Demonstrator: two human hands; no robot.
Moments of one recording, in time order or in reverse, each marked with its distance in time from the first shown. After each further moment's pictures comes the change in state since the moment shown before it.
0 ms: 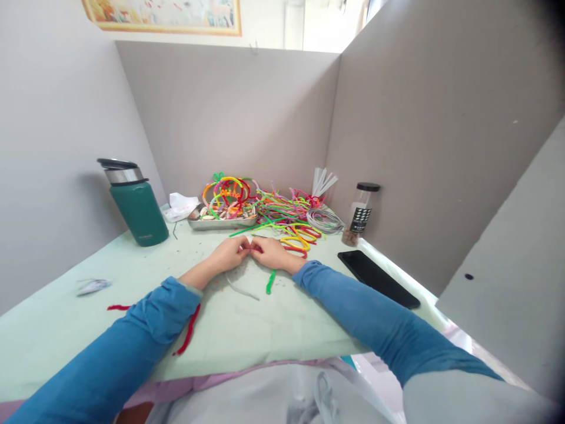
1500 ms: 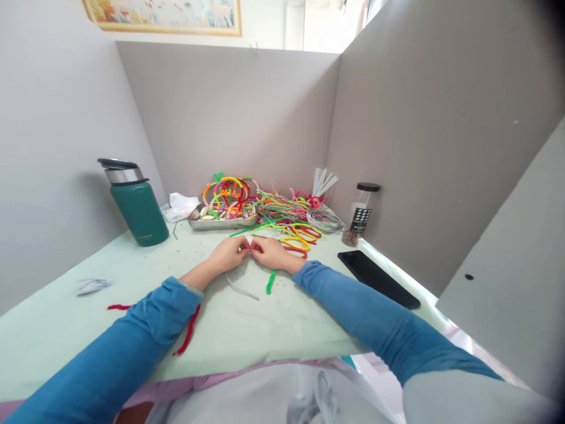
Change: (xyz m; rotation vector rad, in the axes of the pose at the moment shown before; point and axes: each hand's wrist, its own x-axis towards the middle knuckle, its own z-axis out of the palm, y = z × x) left_hand -0.001 0.002 -0.001 0.006 0.018 -0.019; right_hand 0.000 0.001 0.001 -0.011 0.011 -0.005
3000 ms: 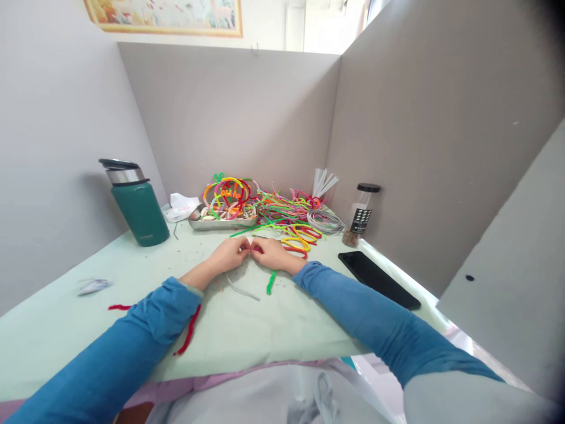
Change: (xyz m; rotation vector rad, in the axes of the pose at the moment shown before) left_hand 0.001 -0.002 0.001 -0.003 -0.009 0.020; right_hand -0.001 -0.002 -0.002 0.001 -0.011 0.008
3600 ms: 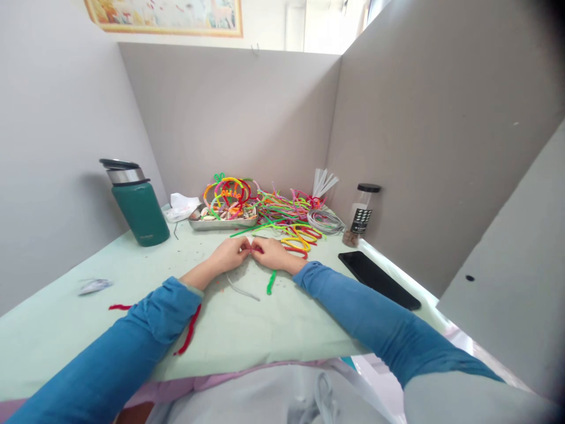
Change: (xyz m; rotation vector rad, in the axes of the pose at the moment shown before) left_hand 0.000 0.000 0.000 -0.007 -0.005 0.003; right_hand 0.001 0.003 0.002 0.015 0.002 -0.013
